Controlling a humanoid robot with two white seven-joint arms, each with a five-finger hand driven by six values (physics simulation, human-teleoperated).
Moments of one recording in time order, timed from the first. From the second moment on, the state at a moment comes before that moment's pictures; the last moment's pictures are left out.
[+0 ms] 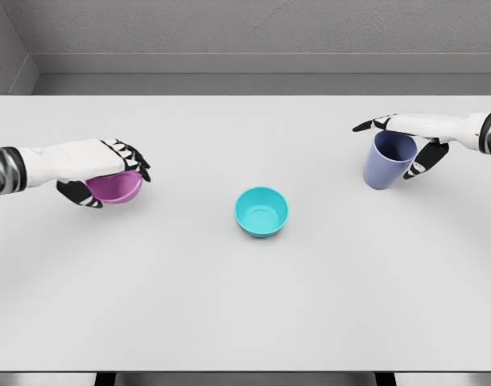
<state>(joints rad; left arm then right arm) -0.70 0.98 -0.81 -1.66 -0.26 -0.29 -0.56 -0.87 -0.85 0.87 -1.21 0.05 -0.36 0.61</state>
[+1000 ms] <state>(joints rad) -0.88 0.79 -0.95 -1.68 -0.28 -0.29 -0.56 -0.90 -0.85 0.89 -1.19 0.07 -0.36 0.61</state>
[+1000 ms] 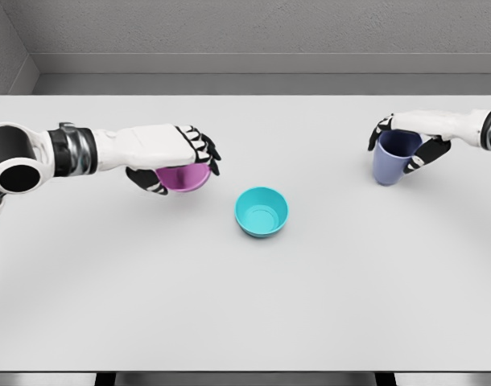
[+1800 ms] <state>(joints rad) -0.95 0.65 -1.04 -1.68 -0.29 -0.28 -0.55 -0.91 -0.89 0.89 -1.24 0.06 -0.37 0.61</state>
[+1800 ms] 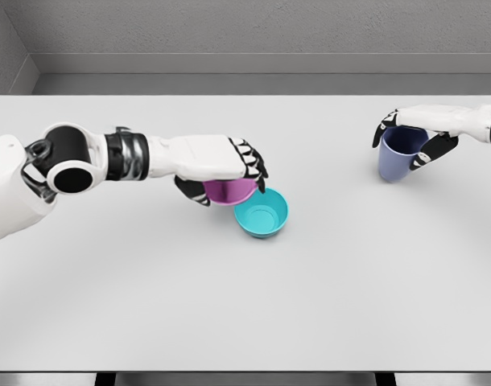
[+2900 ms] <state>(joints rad) -0.99 0.52 -1.16 -1.60 -0.31 -0.28 -0.55 -0.93 -0.90 0.88 -1.35 0.06 -0.41 0.61</state>
